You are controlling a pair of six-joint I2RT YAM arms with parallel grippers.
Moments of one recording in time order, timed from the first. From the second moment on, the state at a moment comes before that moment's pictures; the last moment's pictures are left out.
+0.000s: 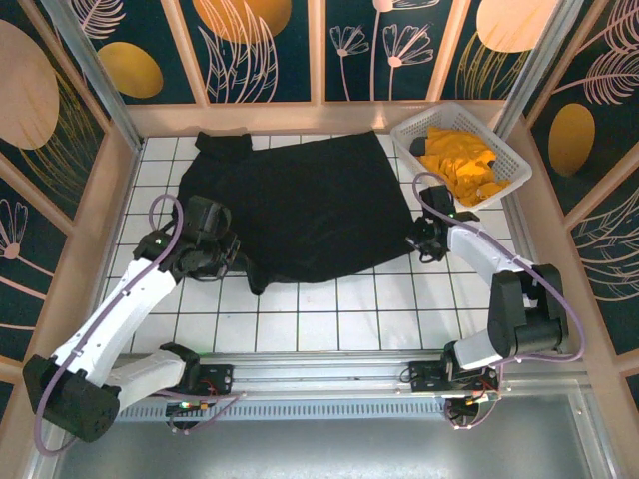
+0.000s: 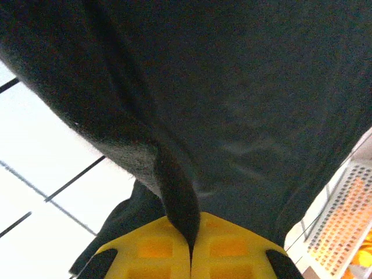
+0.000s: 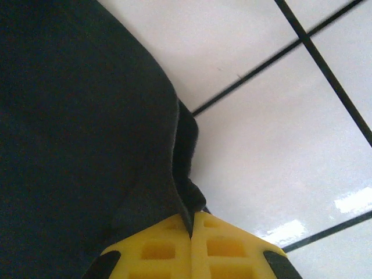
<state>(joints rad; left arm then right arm) -0.42 1.10 1.02 -0.90 -0.02 -1.52 0.21 1.47 0.92 -0.59 0.03 0.78</state>
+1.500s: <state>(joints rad) -0.12 1.62 1.24 -0.71 -0.28 -0.99 0.22 2.14 1.73 -0.71 0.04 0.71</state>
